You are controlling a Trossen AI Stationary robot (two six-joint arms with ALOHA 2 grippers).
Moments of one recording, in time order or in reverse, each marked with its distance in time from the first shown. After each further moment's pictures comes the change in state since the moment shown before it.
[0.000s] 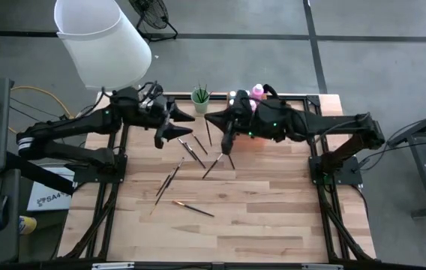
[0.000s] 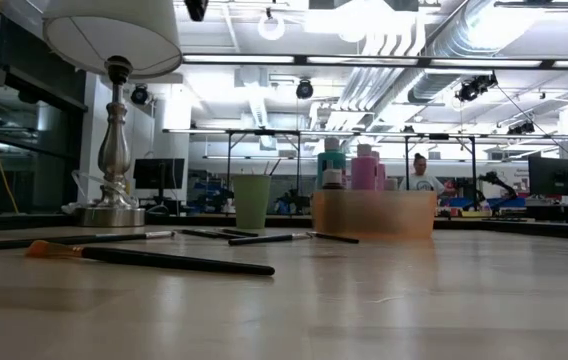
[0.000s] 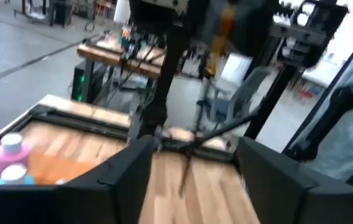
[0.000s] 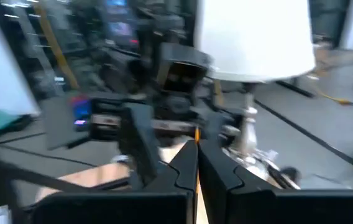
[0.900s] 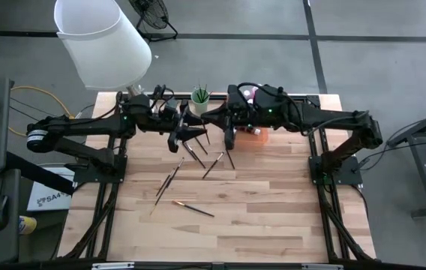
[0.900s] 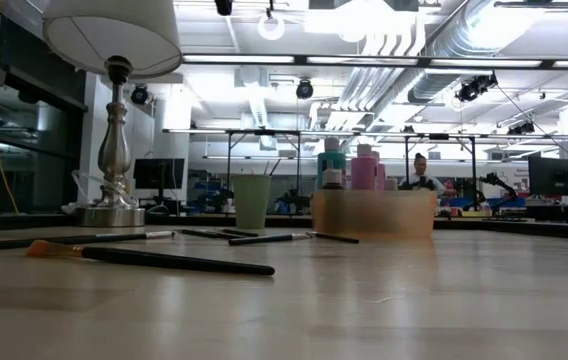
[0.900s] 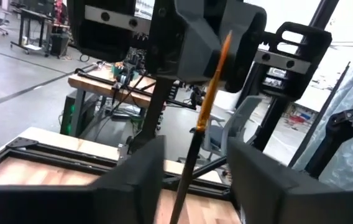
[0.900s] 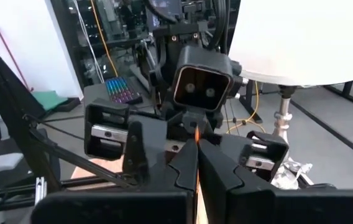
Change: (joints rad) left arm -0.100 0.151 0.000 0.296 -0.114 -0.037; right arm -0.111 0.010 0.000 0.022 -0.302 -0.052
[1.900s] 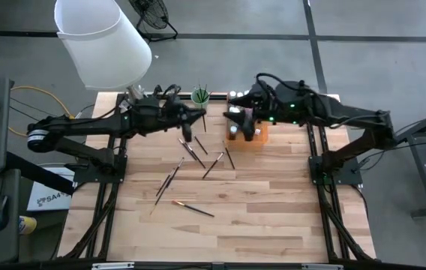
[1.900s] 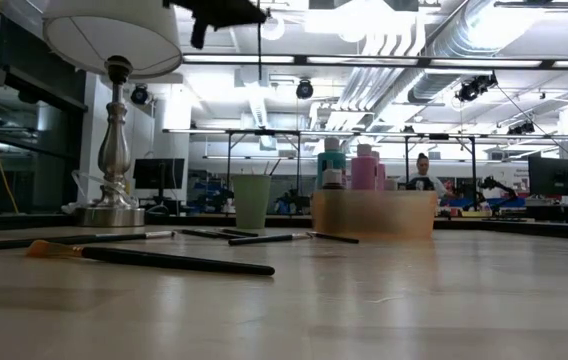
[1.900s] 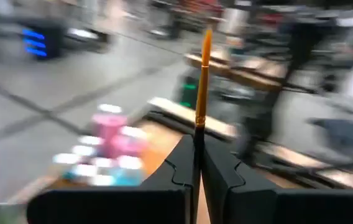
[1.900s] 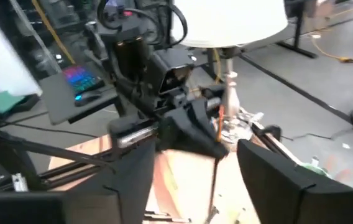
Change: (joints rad) left arm 0.004 0.010 0.001 -0.218 -0.473 0.103; right arm -0.006 -0.153 0.000 -0.312 0.158 0.141
